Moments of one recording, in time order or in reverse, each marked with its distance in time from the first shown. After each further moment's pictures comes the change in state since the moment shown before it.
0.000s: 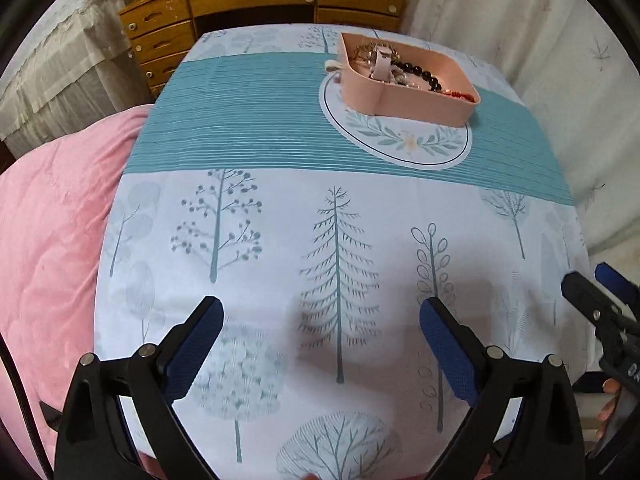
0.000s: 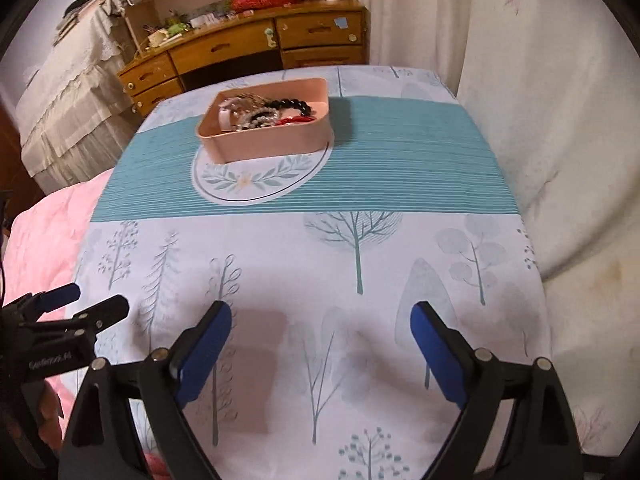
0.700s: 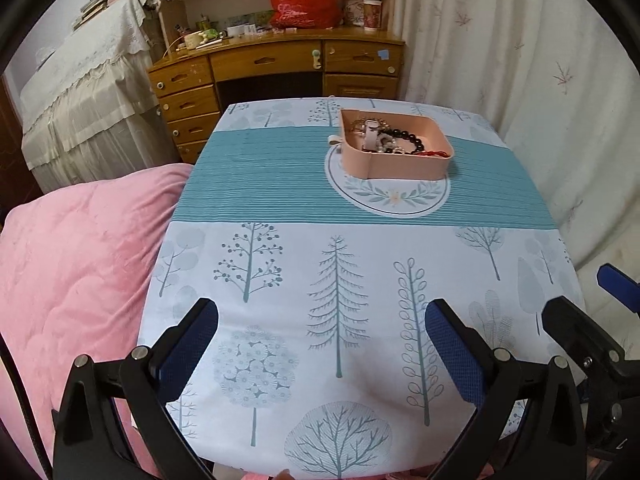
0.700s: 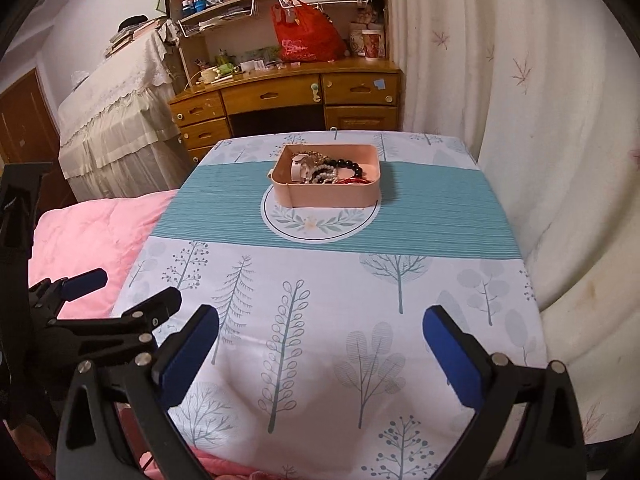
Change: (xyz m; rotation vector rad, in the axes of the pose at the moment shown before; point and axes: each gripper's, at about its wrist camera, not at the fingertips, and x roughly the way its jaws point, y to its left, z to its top) left arm -0.076 -0.021 -0.023 0.043 -0.231 0.076; right arm -0.069 0.040 -0.018 -0.080 -0.193 0.076
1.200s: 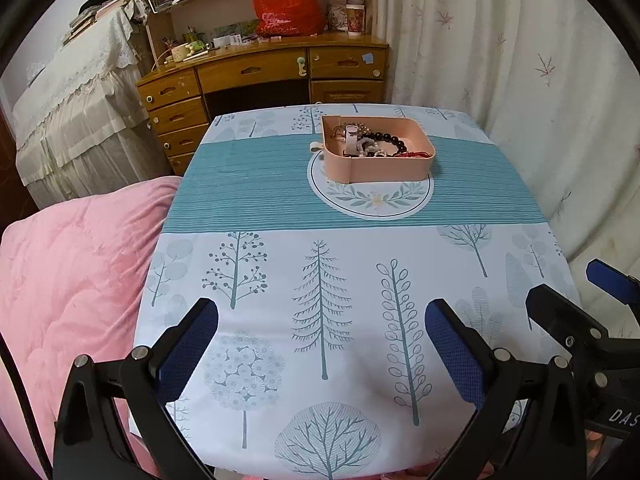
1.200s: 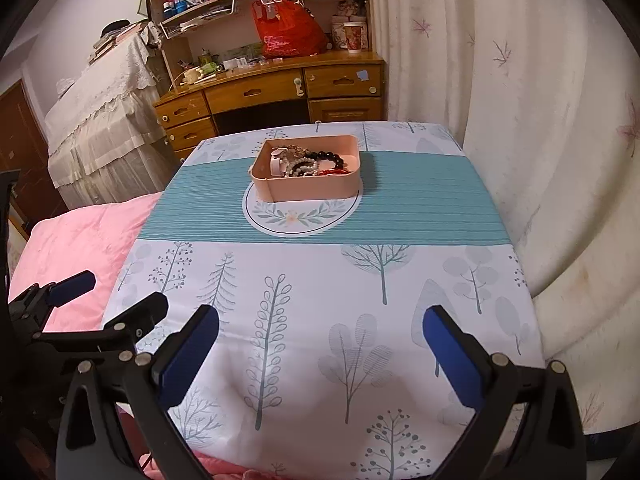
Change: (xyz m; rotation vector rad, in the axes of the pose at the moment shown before) left arm -0.010 -0.017 -0.002 0.040 -0.026 -0.012; right arm 0.004 -0.019 -0.006 0.051 0.023 -0.029
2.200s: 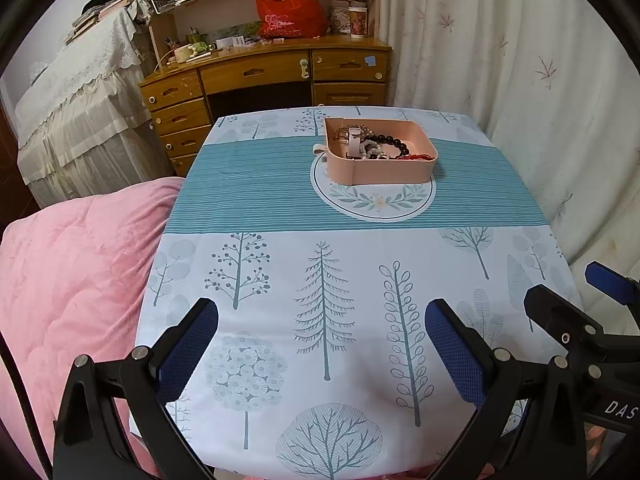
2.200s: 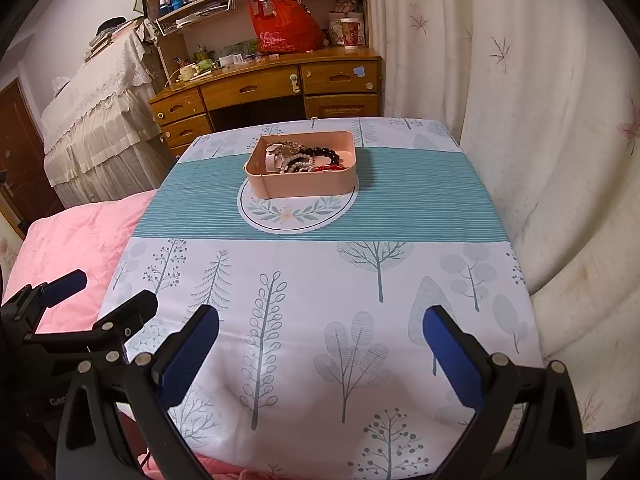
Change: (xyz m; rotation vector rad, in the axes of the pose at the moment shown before) left arm 0.001 0.001 0.000 -0.010 -0.006 0.005; right arm 0.004 -0.001 -0.001 0.001 0.013 -0.013
